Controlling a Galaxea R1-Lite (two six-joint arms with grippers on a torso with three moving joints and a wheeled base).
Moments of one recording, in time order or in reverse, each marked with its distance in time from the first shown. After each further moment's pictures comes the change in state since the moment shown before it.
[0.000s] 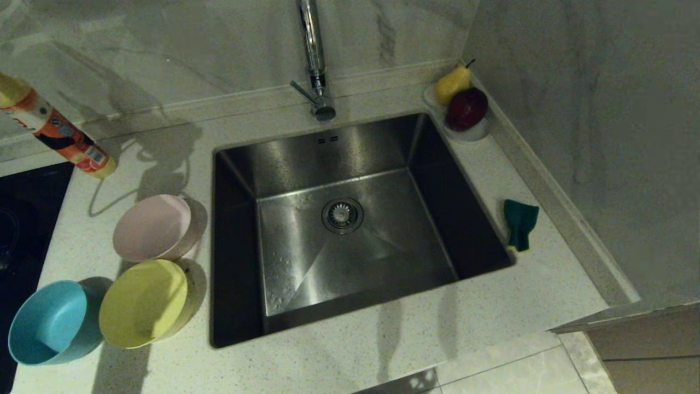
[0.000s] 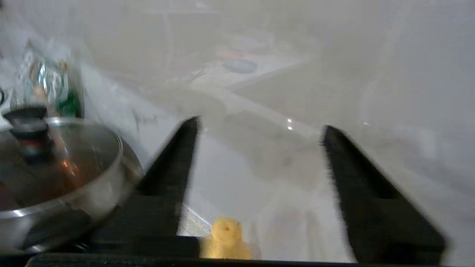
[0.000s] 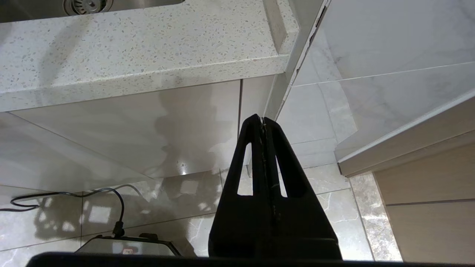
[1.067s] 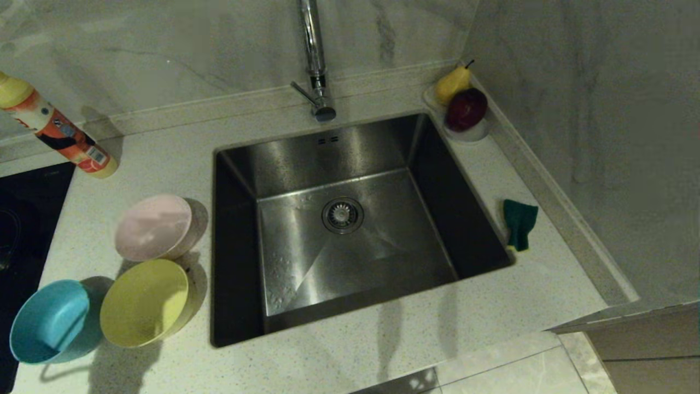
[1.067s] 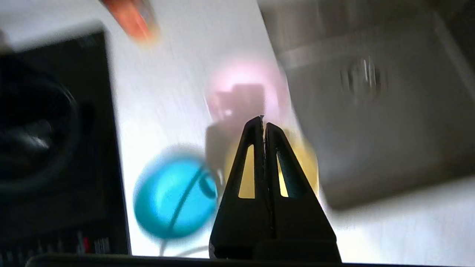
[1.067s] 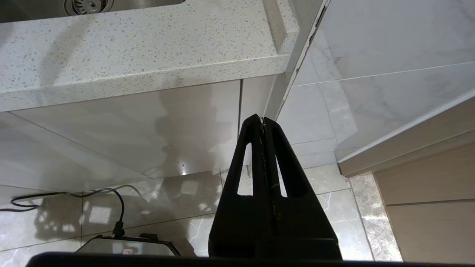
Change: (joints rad) left arm -0.147 -0.970 0.830 0.860 -0.756 0.203; right arm 0.000 0.000 0.000 0.000 0.000 0.000
